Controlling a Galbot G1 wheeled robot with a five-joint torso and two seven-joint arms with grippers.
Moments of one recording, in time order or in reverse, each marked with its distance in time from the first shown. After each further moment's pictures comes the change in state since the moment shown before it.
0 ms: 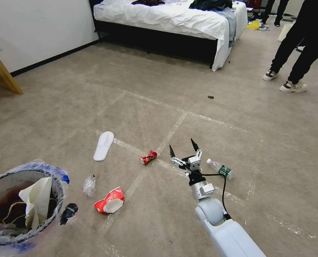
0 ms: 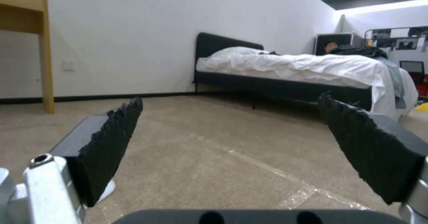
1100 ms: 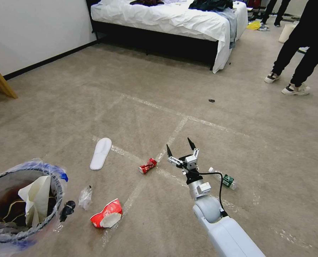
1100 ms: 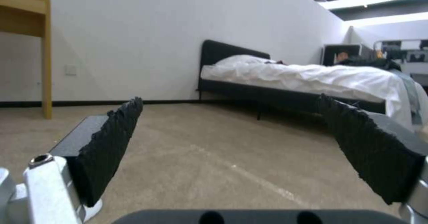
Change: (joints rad) left arm -0.031 0.009 0.010 0.032 -0.003 -0.007 -0.008; right arm 0.064 -0.003 -0.032 -0.043 -0.010 0.030 -0.011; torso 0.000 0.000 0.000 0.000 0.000
